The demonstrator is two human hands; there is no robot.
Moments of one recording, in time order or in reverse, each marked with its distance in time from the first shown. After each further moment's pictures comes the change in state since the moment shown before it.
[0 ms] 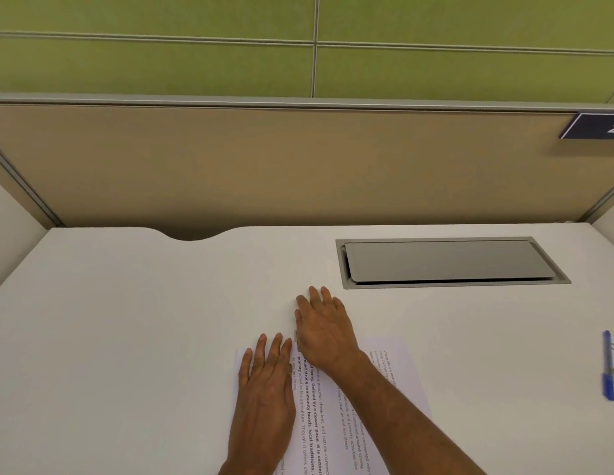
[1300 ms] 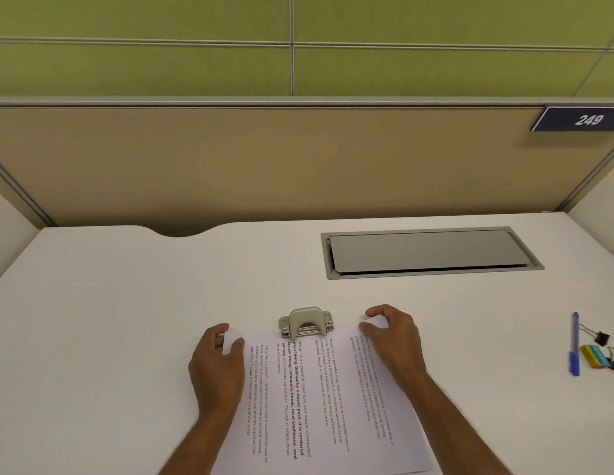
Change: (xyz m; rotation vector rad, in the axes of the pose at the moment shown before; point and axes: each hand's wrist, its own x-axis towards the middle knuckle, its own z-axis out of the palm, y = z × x) left_hand 0.018 -0.011 -0.022 -0.577 0.236 -0.734; right_hand -0.078 0.103 -0.013 0.794 0.344 0.555
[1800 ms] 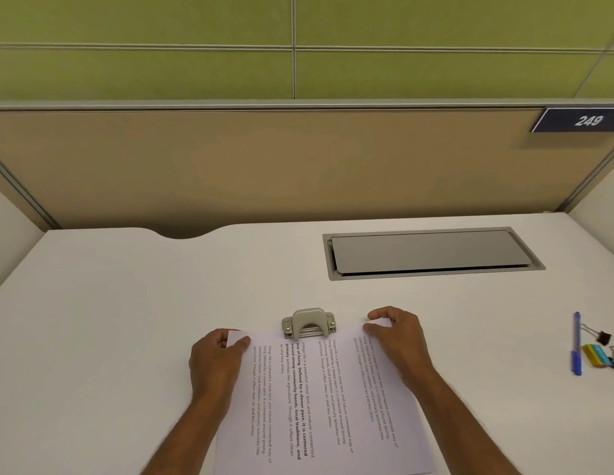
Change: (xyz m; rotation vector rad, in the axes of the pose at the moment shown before) left_hand 0.018 0.001 -0.010 -0.088 -0.181 -0.203; right_hand 0.003 0.001 -0.005 0.137 -0.053 0.097
